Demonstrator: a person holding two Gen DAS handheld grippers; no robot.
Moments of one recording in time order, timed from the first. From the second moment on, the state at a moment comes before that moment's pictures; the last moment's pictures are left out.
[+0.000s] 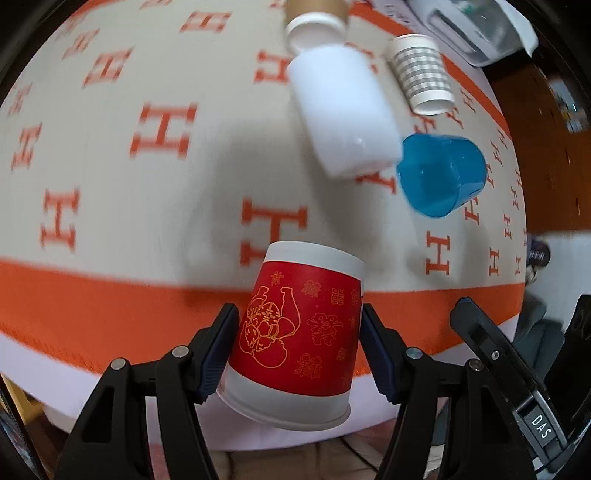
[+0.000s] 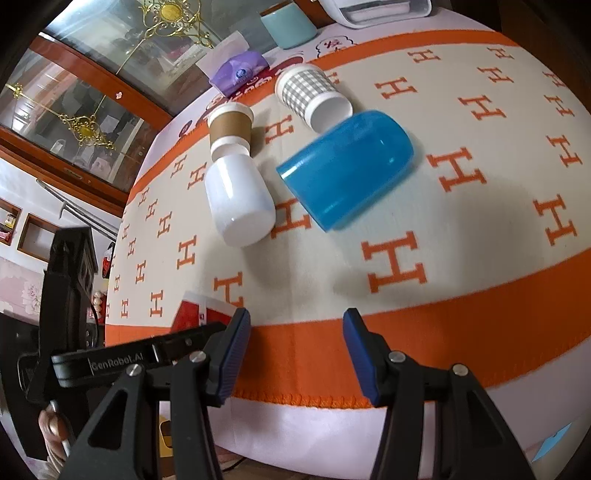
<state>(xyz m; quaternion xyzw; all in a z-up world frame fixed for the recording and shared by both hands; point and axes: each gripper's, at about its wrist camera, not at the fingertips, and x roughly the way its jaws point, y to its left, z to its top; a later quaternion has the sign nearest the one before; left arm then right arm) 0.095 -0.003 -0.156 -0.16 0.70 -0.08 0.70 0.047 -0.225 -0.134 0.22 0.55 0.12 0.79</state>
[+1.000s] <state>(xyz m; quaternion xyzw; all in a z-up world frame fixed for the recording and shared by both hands) 0.072 0.020 -0.132 -0.17 0.67 -0.08 0.72 0.034 -0.202 -0.132 0.21 0.57 0.17 0.77</state>
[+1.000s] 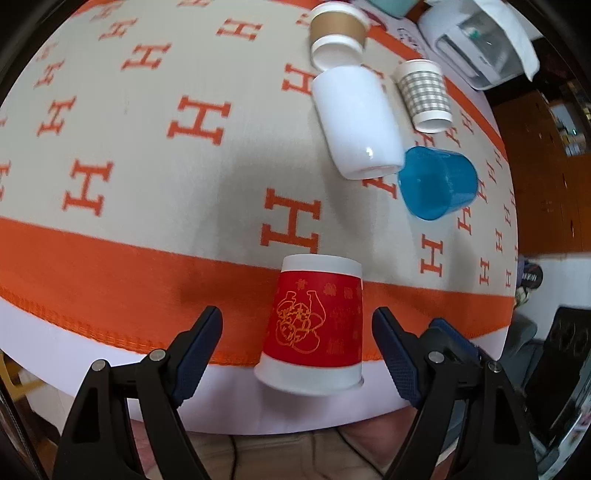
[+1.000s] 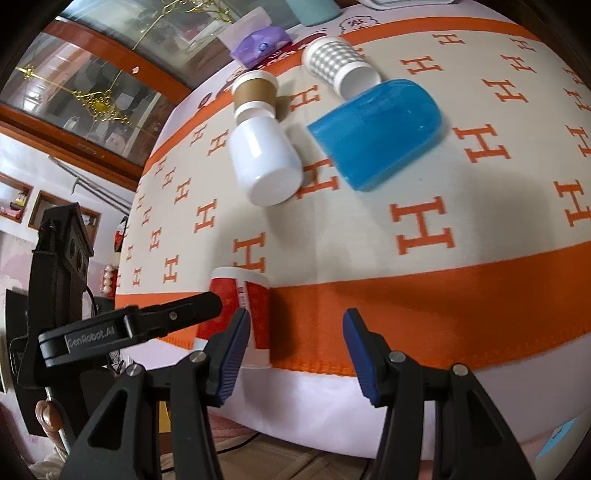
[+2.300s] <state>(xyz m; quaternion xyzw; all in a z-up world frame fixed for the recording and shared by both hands) 0.036 0.089 -0.135 -0.07 0.59 -0.07 0.80 0.067 -0.136 -0.170 0.23 0.65 0.23 0.69</state>
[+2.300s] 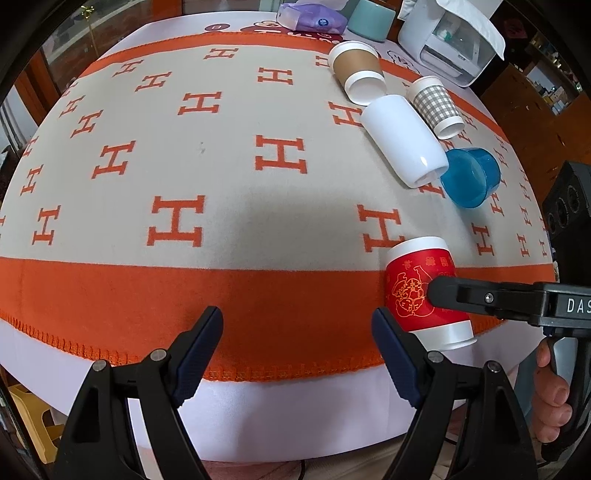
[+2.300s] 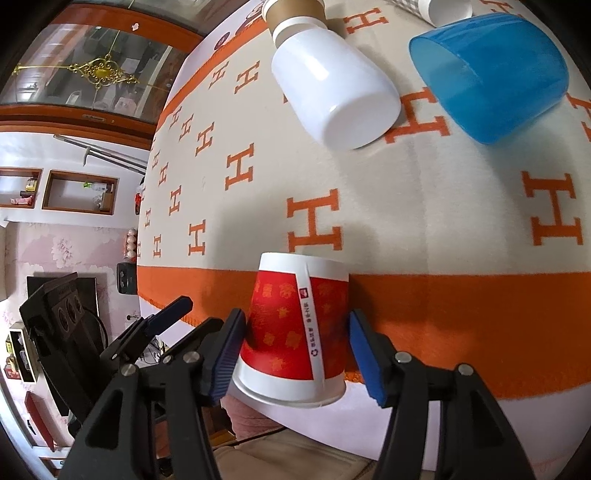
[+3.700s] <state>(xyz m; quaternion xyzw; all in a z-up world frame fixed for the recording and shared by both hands) 0.039 0.082 -0.132 -0.09 0.56 -0.06 0.82 0.010 -0.134 -0.142 -0.01 0.34 0.24 0.91</state>
